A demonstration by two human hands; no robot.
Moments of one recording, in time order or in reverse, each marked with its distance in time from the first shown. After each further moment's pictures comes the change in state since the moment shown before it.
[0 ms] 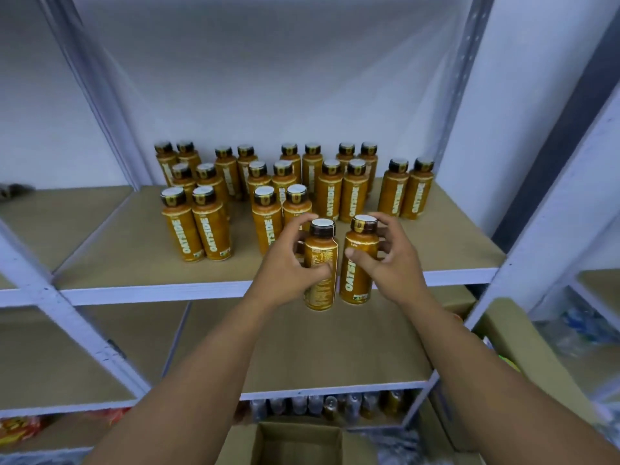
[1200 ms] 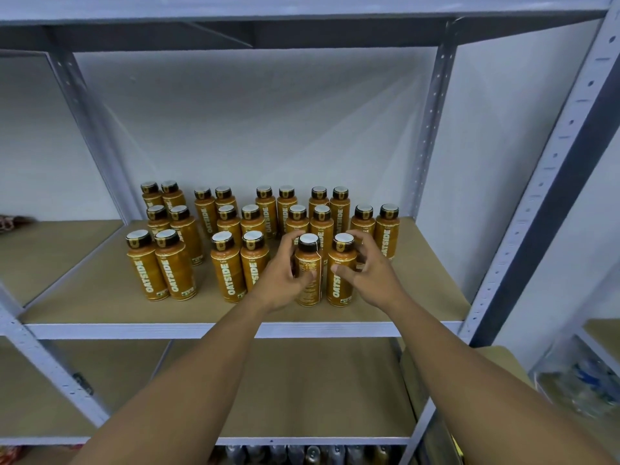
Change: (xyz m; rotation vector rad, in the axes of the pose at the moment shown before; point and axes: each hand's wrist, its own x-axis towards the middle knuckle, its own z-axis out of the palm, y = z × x) left_hand 0.087 0.014 0.058 0.077 -0.026 -0.067; right_hand 0.091 0.032 -0.065 -0.002 -0.195 0.004
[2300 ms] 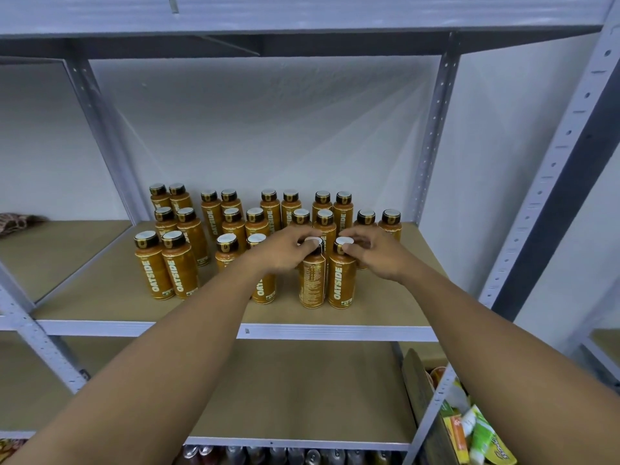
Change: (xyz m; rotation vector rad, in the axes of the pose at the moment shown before) left_hand 0.040 0.052 -0.031 0.437 -0.178 -0.073; right_hand 0.041 -0.028 -0.036 -0.204 -0.226 0.007
